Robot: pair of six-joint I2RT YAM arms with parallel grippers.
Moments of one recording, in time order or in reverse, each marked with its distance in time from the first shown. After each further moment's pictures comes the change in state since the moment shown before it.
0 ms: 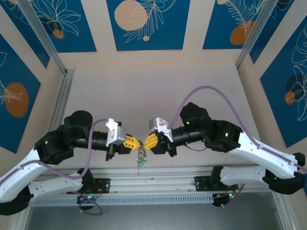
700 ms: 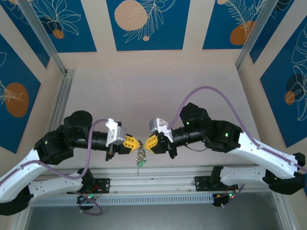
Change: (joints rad) left arm 0.000 -0.001 -0.002 0.000 0.000 0.000; right arm -0.001 -0.001 -0.005 -0.008 -0.007 0.002
